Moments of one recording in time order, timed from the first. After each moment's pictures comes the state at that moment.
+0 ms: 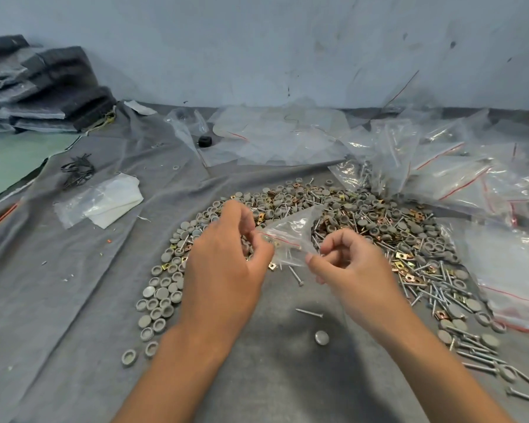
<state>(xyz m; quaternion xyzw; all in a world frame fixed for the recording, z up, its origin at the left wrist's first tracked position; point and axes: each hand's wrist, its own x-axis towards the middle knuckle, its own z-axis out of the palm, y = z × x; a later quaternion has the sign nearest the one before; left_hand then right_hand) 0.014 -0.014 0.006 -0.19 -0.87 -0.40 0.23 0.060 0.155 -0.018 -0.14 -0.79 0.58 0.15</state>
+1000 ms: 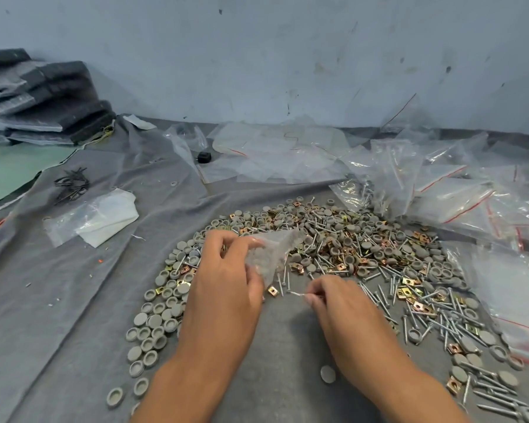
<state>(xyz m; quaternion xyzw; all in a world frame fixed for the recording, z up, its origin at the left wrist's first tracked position) -0.001 -0.016 -0.009 -0.21 -0.89 -0.35 0.18 0.059 0.154 -0.045 -0.03 -0.97 0.23 0.09</state>
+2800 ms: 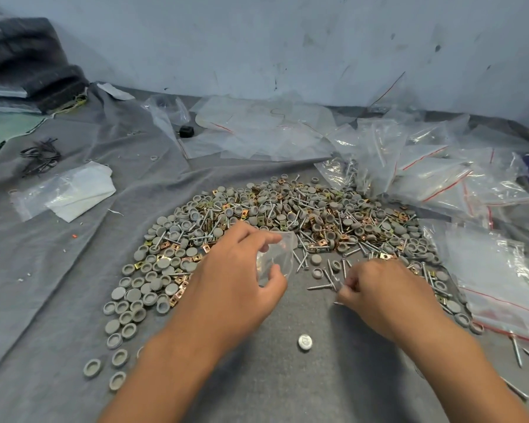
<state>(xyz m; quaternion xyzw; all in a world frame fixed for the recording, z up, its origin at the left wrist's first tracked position) 0.009 -0.006 -0.016 -0.31 -0.89 -0.33 0.08 0.072 0.208 -0.022 -0.17 -0.98 0.04 -0.04</state>
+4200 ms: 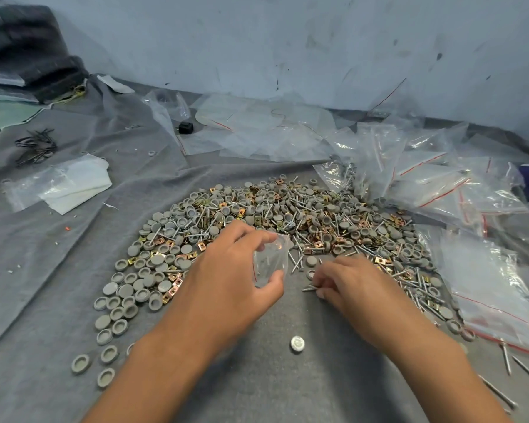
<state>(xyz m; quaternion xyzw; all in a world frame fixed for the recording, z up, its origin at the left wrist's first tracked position) 0.007 -0.007 -0.022 -0.31 -0.89 -0.33 0.09 0.063 0.208 -0.031 0.00 -0.99 0.10 -0.01</state>
